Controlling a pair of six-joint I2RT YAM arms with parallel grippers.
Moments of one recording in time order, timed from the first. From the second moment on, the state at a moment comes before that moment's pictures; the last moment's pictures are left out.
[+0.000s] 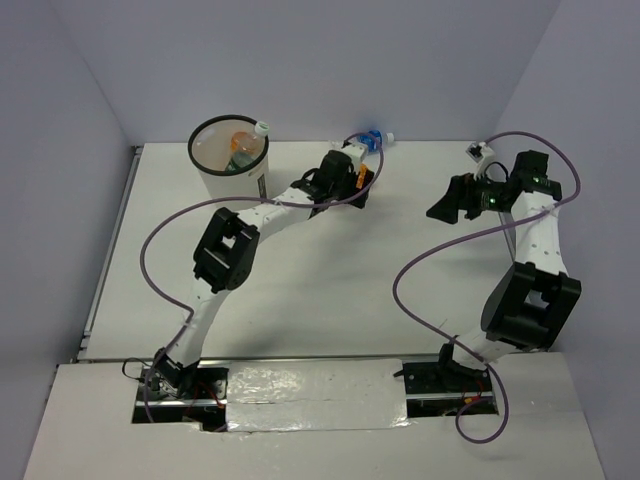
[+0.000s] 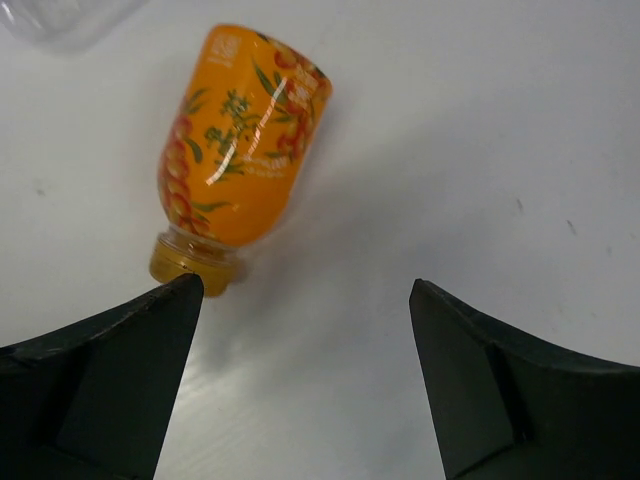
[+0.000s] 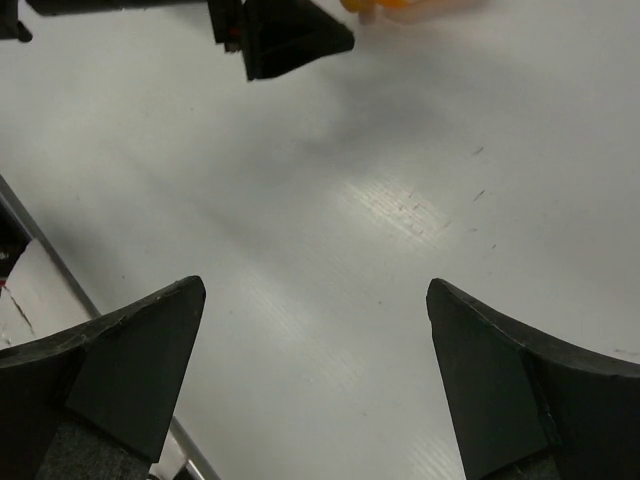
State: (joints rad) left arm -0.66 2.33 1.93 -0.13 -0.03 -0.19; right arm -0.37 1.52 1.36 -0.89 -0.98 -0.52
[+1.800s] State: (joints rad) left arm -0.42 1.51 1.52 0.10 0.35 -0.36; right arm -0.25 1.46 1.22 -0.90 -1.00 -0.53
